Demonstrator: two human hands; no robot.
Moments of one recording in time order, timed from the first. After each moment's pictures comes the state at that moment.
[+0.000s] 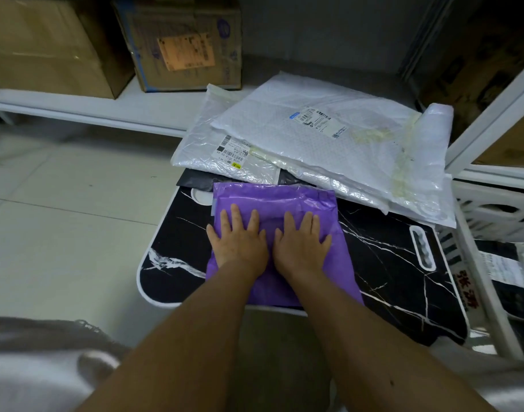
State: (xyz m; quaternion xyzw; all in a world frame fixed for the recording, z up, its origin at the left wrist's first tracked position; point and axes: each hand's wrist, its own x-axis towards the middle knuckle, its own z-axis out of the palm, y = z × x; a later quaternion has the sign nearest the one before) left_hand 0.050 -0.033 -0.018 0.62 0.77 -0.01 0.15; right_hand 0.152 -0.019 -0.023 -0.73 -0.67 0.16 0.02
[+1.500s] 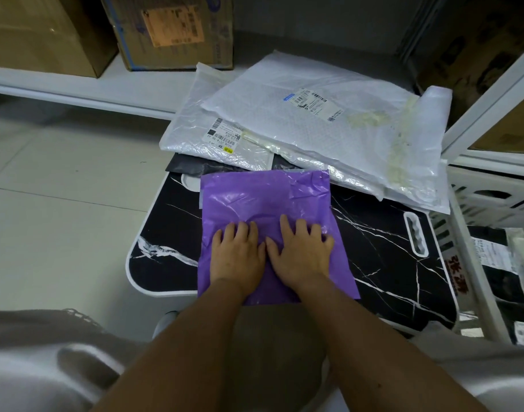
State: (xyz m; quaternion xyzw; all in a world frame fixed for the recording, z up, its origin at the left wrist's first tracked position) left_hand 0.055 -0.066 -0.053 0.69 0.72 0.04 0.06; right_hand 0.183 -0.043 -0.046 -0.67 -0.74 0.04 -0.01
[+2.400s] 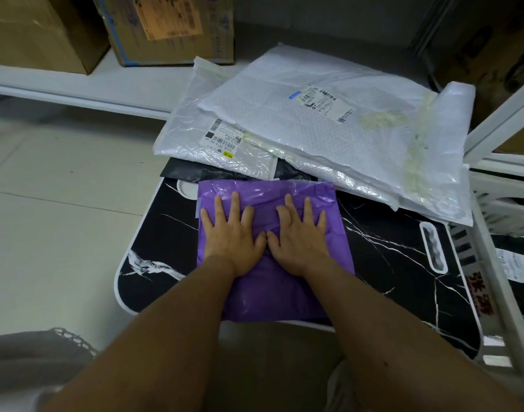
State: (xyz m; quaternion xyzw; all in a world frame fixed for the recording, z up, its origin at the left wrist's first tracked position) left_hand 0.032 -0.003 -0.063 0.69 0.72 -0.02 0.09; right_hand 0.179 0.021 -0.059 -0.60 -0.79 0.11 -0.04
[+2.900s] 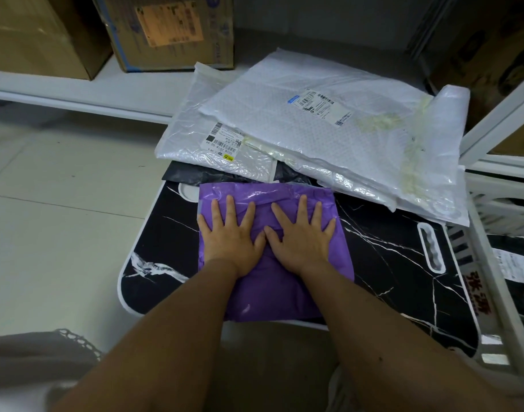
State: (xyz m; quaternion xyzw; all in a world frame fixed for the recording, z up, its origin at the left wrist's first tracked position) left_hand 0.032 -0.006 -0.064 0.66 0.74 -0.04 0.09; right_hand 0.178 0.019 -0.063 -0.66 -0.75 0.11 -0.04
